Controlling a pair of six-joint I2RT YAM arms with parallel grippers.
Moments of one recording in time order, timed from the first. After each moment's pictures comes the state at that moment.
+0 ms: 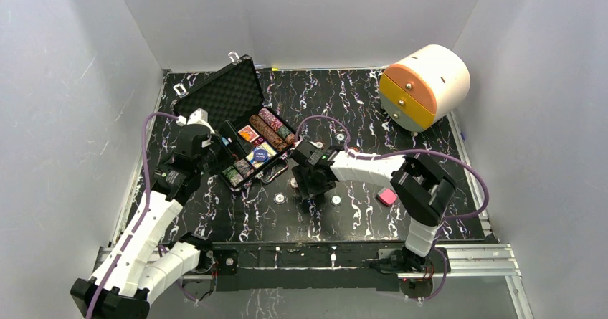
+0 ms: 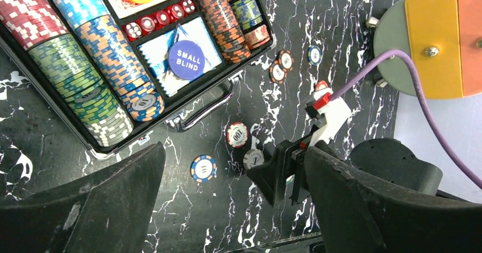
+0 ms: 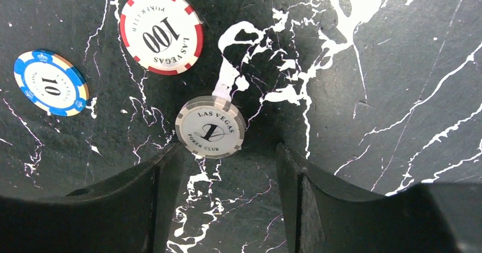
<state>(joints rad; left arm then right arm) -0.36 0.85 0.89 -0.65 -0.02 -0.78 0.97 1.77 1.13 -0.59 0.08 0.51</state>
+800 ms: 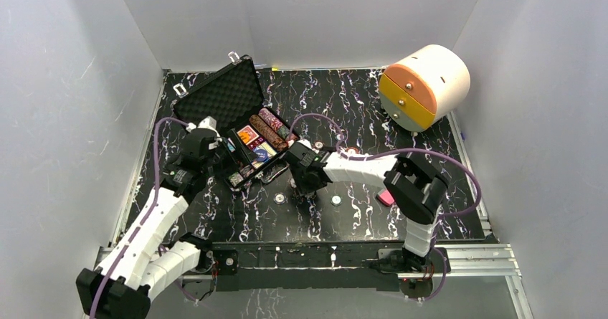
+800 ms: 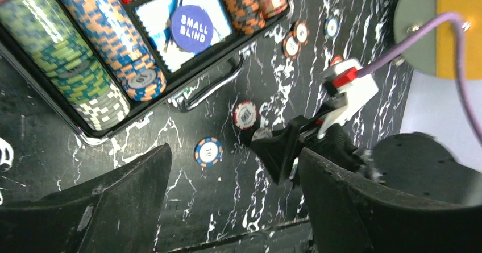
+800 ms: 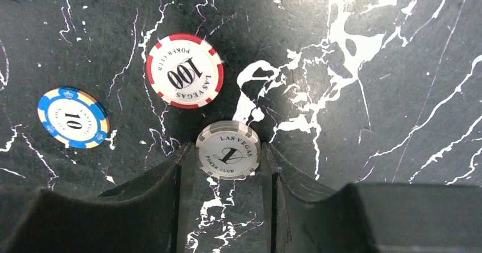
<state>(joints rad) -0.36 0.87 0.82 -0.63 0.04 -0.80 1.01 1.84 1.20 -0.57 0.17 0.51</state>
